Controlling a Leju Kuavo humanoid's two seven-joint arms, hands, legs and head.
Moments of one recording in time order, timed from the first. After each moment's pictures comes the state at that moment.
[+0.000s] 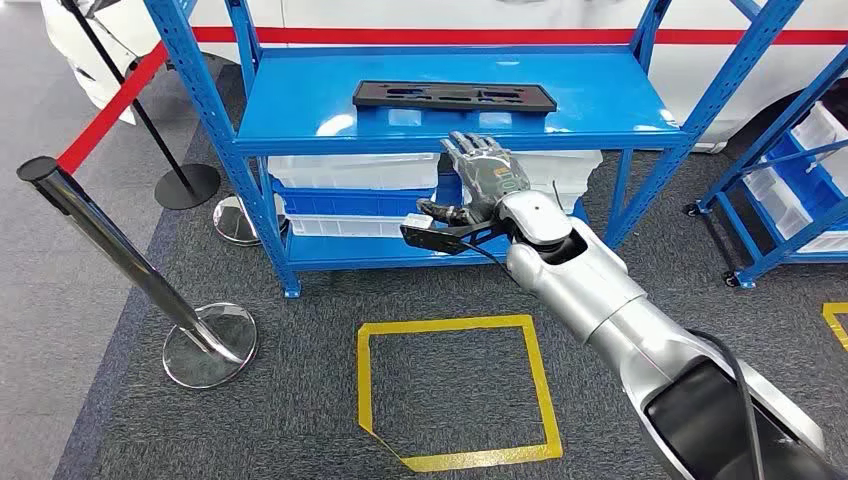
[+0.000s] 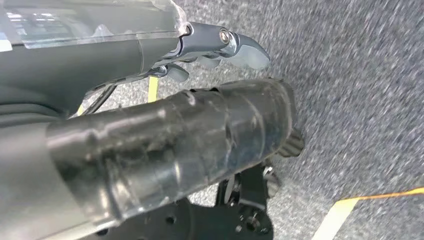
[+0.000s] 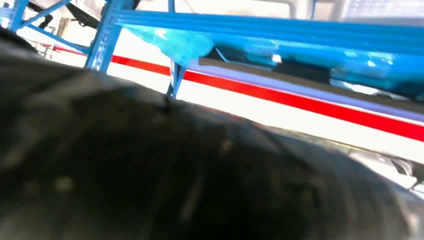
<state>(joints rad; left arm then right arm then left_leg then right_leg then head) 0.00 -0.08 0.37 -0.19 0.05 0.08 -0.24 -1.04 -0.02 0.71 -0.75 1.05 0.04 -0.03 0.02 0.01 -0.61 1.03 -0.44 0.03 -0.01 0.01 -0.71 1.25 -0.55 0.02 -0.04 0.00</state>
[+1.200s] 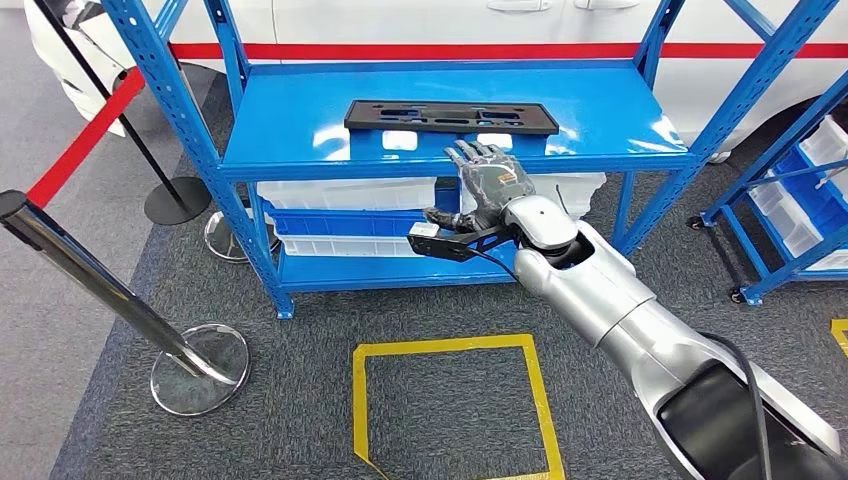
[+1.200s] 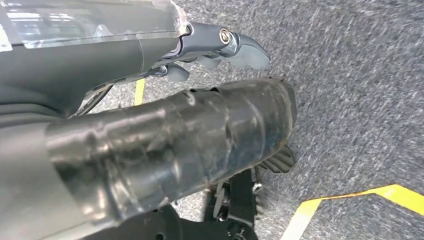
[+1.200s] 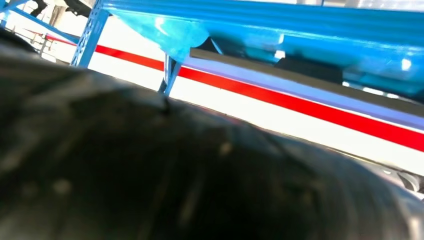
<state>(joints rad) 0.00 -0.08 0.40 -0.19 0.01 0.10 -0.25 -1.04 -0.07 0.76 -0.79 1.02 0.06 -0.01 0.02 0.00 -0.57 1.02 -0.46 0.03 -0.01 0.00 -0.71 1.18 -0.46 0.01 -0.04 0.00</state>
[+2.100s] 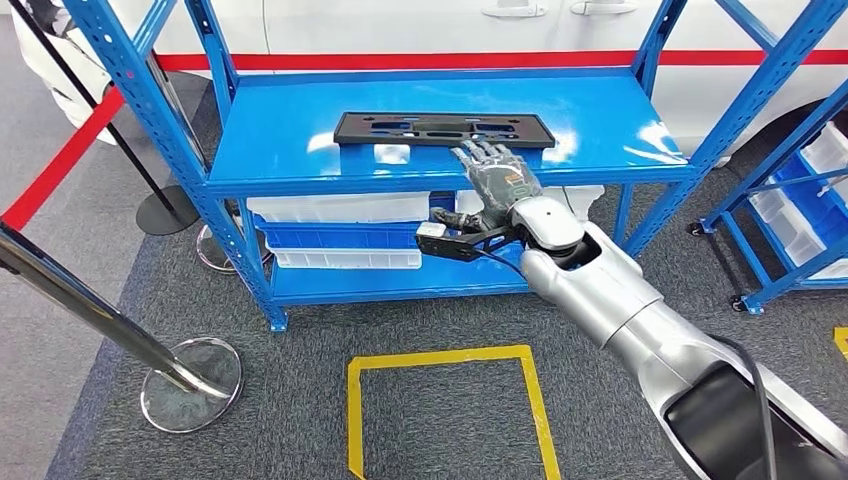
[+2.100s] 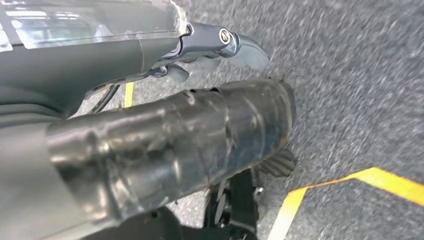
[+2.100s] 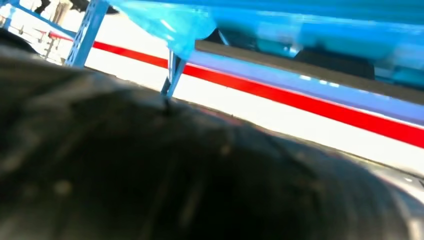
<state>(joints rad) 0.00 -0.08 0.41 -0.19 -0.03 0.13 -0.28 -1.03 -0.09 0.76 -0.80 1.02 0.07 -0.01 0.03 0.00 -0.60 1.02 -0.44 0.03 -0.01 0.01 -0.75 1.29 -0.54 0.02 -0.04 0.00</state>
